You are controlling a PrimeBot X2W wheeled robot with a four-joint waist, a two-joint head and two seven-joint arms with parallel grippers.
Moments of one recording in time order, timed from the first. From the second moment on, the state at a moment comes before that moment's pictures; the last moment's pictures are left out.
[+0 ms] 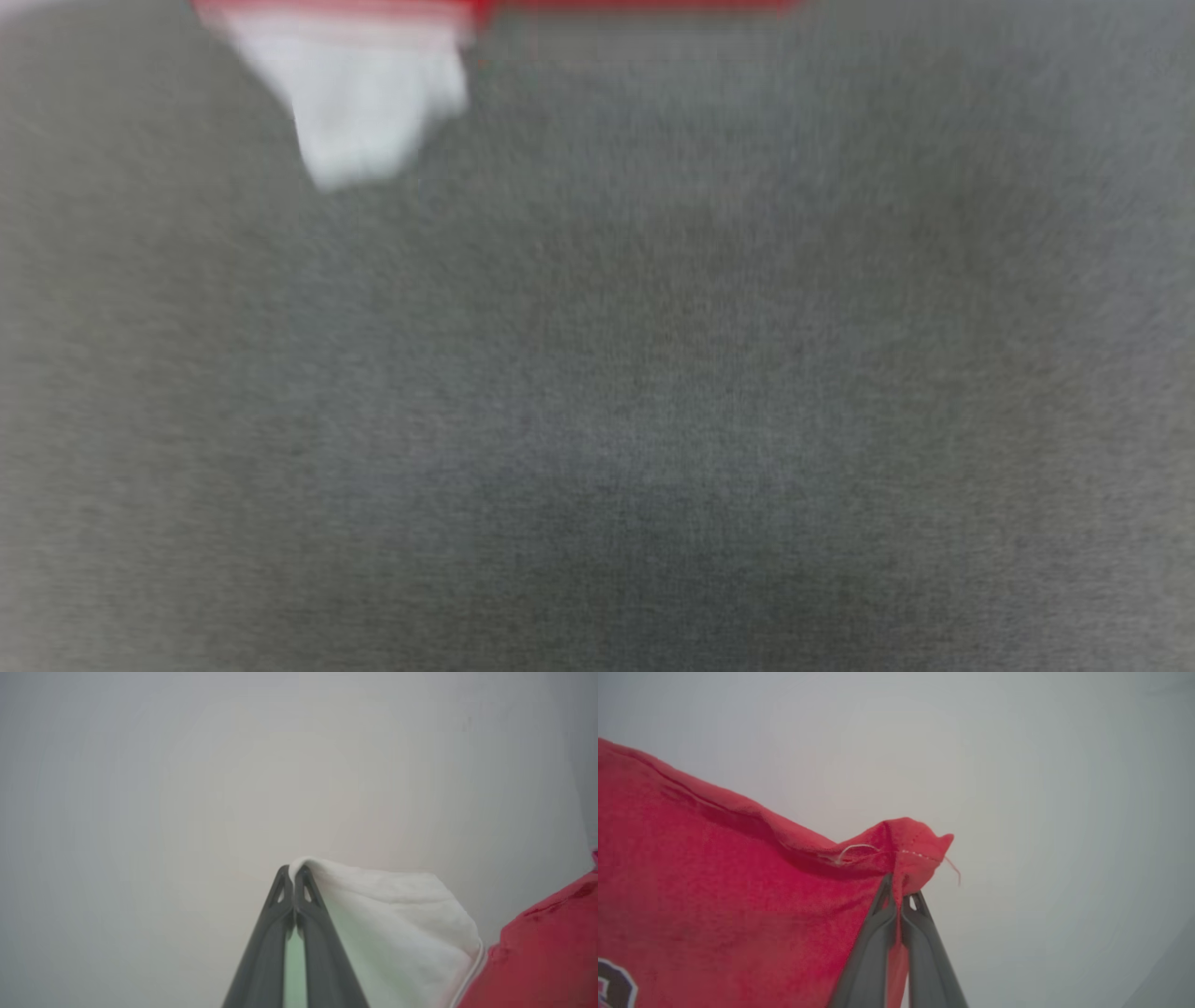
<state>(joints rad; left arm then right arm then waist) -2.00 0.56 -0.93 0.88 -0.86 -0.12 -0.12 -1.83 -0.26 0.63 1.24 0.43 0.13 -0.22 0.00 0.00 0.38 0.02</state>
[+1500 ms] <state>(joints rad) -1.22 0.81 -1.21 0.32 -1.36 -0.13 0.09 -1.04 -0.45 0.65 0.93 0.53 0.13 -0.06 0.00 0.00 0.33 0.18</state>
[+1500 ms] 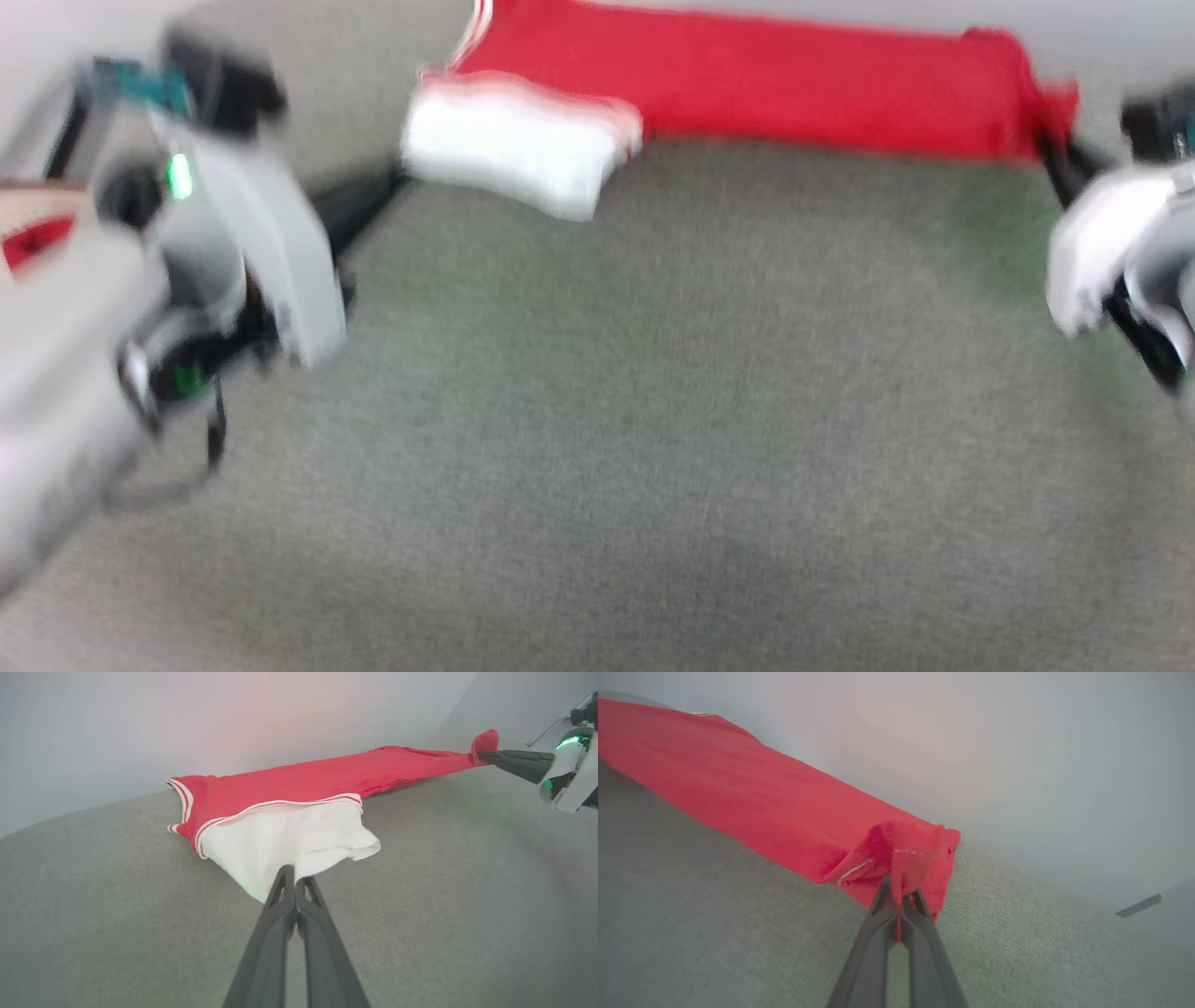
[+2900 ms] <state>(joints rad) -0.50 1.25 -1.22 -0.45 -1.46 0.39 -0.02 -0.04 -0.89 0.49 0.03 0.93 0.13 0.28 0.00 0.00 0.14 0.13</state>
